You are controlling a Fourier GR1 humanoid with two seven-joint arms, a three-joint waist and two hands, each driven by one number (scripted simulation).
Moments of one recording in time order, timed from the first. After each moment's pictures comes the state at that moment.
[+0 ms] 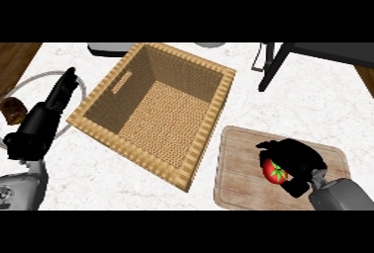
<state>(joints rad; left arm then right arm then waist) -0.19 0.26 0.10 -1.61 -0.16 -0.11 0.03 -0.19 -0.46 0.39 -1.49 0.99 0.64 -0.02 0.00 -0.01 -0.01</state>
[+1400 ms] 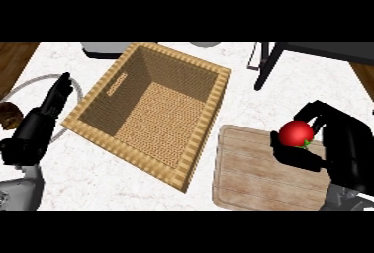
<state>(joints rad) -0.16 0.26 0.13 -1.60 -0.16 -0.12 0.00 -0.12 -0.10 0.06 -1.98 1.04 0.05 0.52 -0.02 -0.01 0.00</state>
